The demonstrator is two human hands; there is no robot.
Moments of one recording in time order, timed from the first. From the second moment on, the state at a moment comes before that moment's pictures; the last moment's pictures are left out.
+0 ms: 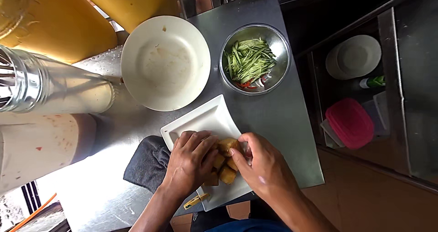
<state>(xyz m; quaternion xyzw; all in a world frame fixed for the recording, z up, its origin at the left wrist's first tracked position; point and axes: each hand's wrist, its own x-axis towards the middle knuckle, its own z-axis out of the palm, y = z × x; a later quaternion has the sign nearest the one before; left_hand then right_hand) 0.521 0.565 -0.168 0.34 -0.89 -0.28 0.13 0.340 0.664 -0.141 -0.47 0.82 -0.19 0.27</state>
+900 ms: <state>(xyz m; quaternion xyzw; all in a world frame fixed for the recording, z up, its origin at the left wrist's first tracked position) 0.532 0.616 -0.174 0.42 -0.86 -0.23 0.19 0.337 0.660 -0.153 -0.59 0.77 -0.14 0.21</state>
